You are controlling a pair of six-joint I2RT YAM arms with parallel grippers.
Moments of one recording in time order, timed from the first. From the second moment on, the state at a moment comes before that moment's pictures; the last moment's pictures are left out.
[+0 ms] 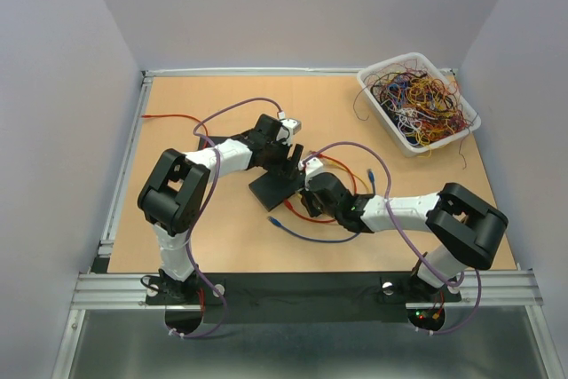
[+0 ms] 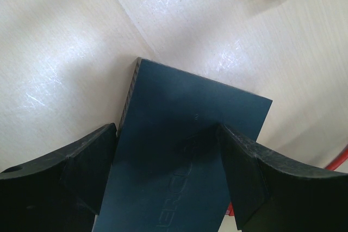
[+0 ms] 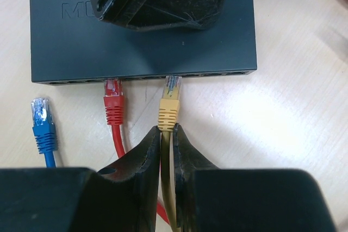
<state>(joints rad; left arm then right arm) -0.58 1.84 1.14 -0.23 0.22 -0.13 0.94 1.56 0.66 0.28 0.25 0.26</state>
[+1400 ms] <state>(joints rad) -0.58 1.84 1.14 -0.23 0.22 -0.13 0.94 1.57 0.59 0.41 0.23 0.29</state>
